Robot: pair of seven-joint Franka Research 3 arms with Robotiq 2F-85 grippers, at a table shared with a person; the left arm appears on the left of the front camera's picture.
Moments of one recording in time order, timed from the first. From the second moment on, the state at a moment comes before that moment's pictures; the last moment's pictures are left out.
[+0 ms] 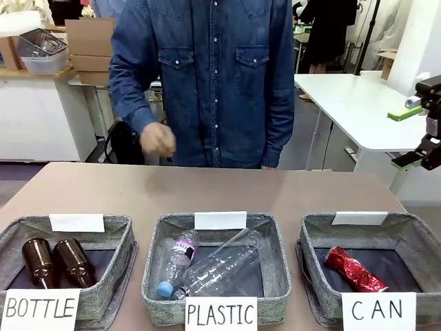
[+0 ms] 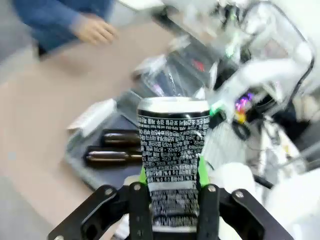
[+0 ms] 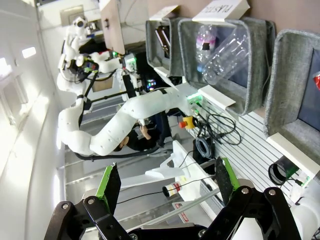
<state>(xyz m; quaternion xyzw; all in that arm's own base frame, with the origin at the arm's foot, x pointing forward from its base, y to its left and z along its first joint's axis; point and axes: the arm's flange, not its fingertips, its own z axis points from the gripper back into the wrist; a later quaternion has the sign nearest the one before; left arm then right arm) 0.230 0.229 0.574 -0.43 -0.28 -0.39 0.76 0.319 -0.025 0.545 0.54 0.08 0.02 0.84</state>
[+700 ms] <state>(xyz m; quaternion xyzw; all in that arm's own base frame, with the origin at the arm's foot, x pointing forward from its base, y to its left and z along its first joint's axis) 0.258 -0.108 0.487 -0.43 -0.09 -0.60 0.67 0.319 -0.024 0.545 0.54 0.08 0.02 0.84</state>
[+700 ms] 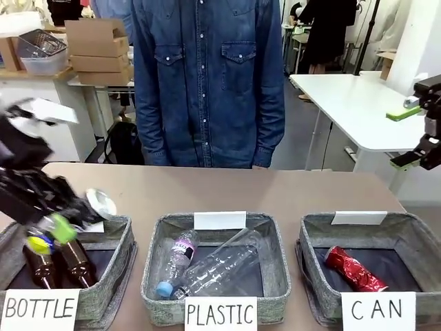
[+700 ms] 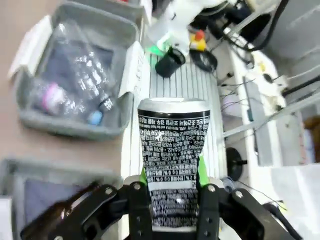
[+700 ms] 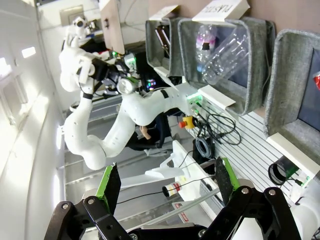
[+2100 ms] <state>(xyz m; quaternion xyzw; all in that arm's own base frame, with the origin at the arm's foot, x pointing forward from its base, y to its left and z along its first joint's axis) 0.245 -0.452 0.477 -0.30 -0.23 -0.71 0.59 0.167 -0.147 0.609 0.34 0.14 0.11 0.92</state>
